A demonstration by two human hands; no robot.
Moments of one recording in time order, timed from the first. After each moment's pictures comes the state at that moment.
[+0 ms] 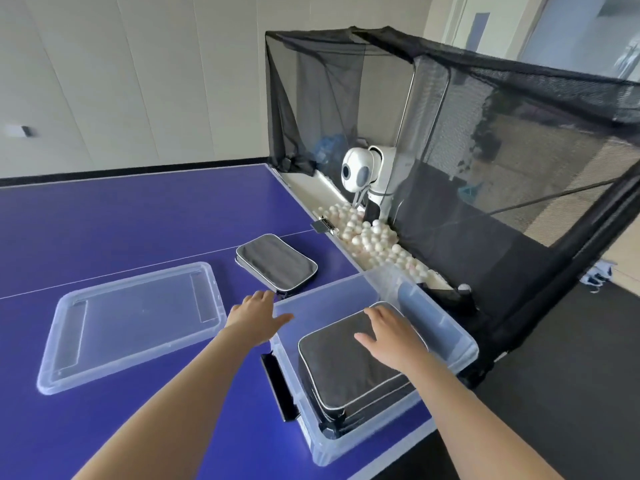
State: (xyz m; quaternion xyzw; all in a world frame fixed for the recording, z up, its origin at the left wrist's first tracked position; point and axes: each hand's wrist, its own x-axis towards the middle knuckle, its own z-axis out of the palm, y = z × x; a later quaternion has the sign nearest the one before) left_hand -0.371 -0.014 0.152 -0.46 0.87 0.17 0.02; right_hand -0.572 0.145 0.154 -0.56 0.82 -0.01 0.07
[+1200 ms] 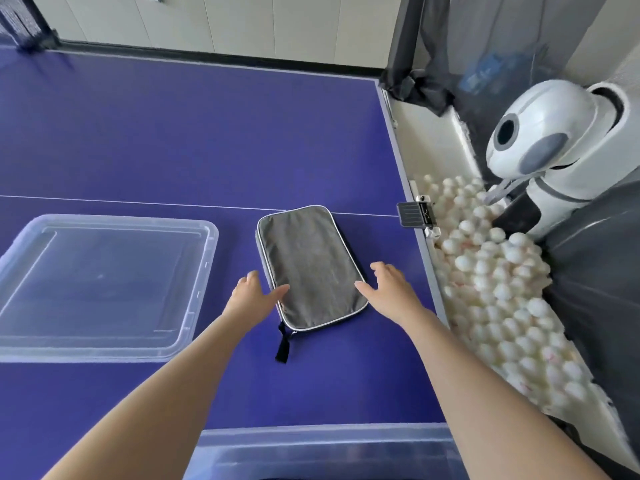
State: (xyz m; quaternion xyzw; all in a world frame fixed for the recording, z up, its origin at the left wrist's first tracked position) left_hand -0.506 -0.255 -0.018 -0.73 0.56 0.38 -0.08; right_hand -0.750 -0.239 0.005 -0.62 0.74 -0.05 0.26
